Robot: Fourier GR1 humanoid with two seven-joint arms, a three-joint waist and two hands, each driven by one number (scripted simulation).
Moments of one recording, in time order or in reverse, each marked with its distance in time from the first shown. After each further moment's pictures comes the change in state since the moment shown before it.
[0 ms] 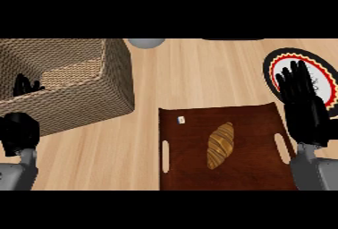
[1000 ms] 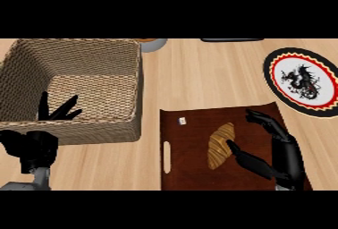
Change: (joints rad) left arm 0.120 -0.058 -0.090 -0.119 0.041 -0.054 0.092; right arm 0.265 0.007 0.255 -0.071 0.430 -0.181 -0.268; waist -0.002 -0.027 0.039
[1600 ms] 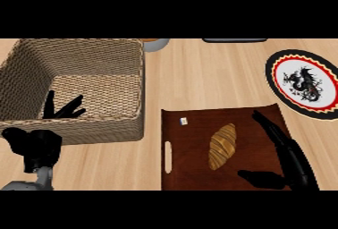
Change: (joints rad) left arm -0.009 0.002 -0.030 -0.025 -0.017 0.014 0.046; right arm 0.020 -0.235 0.104 -0.011 0.356 0.052 0.213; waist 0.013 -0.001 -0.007
